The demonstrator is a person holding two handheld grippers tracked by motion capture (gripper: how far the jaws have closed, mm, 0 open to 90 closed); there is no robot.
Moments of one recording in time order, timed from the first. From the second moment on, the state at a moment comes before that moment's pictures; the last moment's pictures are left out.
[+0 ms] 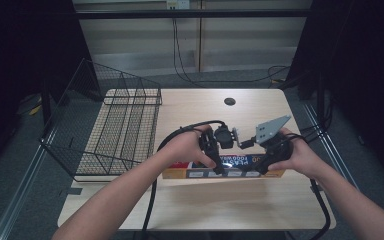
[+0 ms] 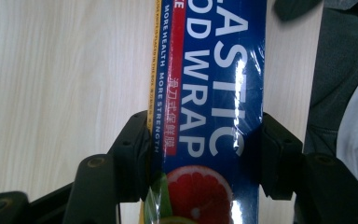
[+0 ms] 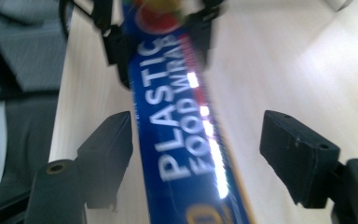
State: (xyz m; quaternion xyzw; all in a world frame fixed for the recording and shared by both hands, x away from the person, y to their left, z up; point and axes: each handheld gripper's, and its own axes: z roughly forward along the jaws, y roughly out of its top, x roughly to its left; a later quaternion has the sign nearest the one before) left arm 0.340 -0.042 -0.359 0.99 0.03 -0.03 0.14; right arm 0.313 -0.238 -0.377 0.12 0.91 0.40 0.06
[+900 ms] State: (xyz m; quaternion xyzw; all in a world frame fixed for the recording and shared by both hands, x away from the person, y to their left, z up) left arm 0.397 0.039 -0.326 0.95 0.29 -0.02 0.15; right arm 0.300 -0.271 -0.402 0.31 0.87 0.37 0.13
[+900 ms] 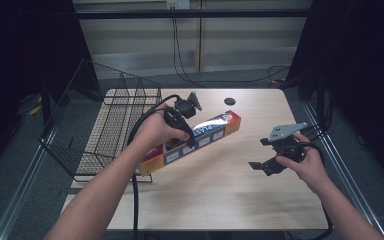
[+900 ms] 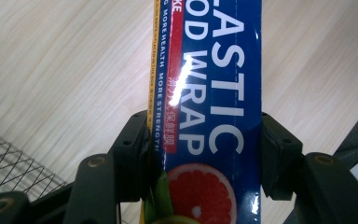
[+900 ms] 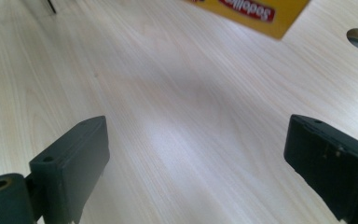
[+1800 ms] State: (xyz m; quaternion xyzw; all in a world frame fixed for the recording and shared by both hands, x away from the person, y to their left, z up) left arm 0.410 0.062 -0.294 0.92 0.36 0.00 0.16; right arm 0.293 -0.257 -0.424 0.33 0.84 0.40 0.13
